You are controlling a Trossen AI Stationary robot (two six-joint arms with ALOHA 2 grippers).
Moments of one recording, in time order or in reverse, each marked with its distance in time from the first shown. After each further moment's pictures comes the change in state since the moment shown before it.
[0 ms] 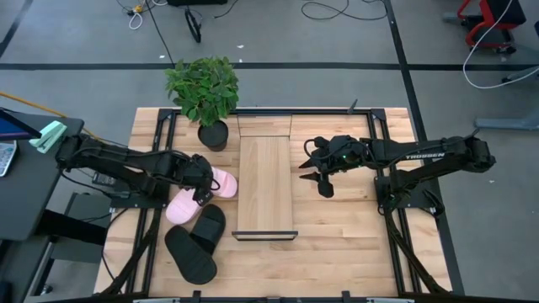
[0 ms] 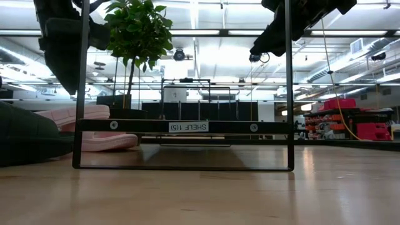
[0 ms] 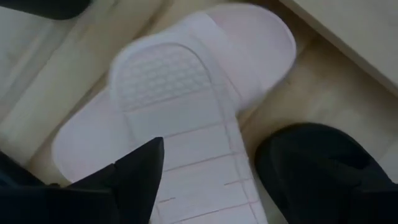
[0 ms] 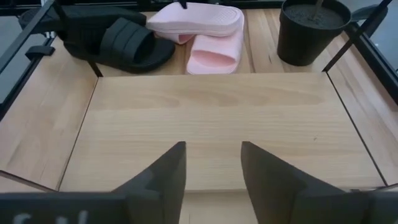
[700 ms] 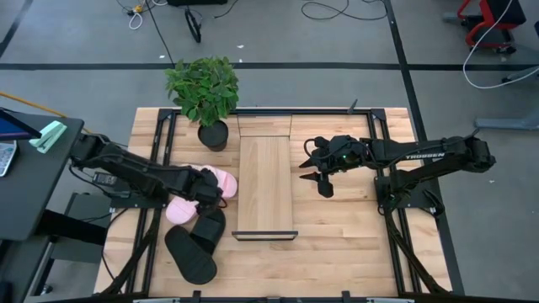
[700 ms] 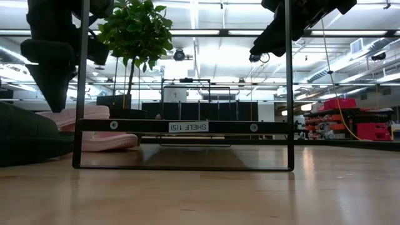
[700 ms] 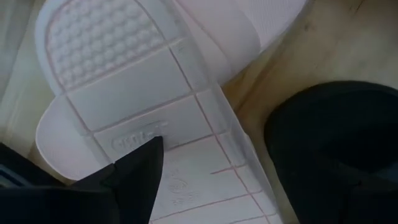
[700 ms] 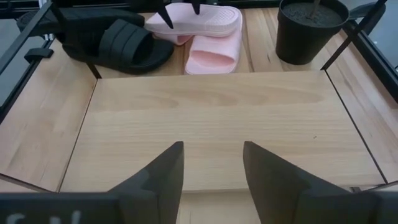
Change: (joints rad) left arm -0.126 0.199 0.000 -0.004 0.023 -0.022; right arm 0.000 0.000 0.000 0.001 0.004 0.014
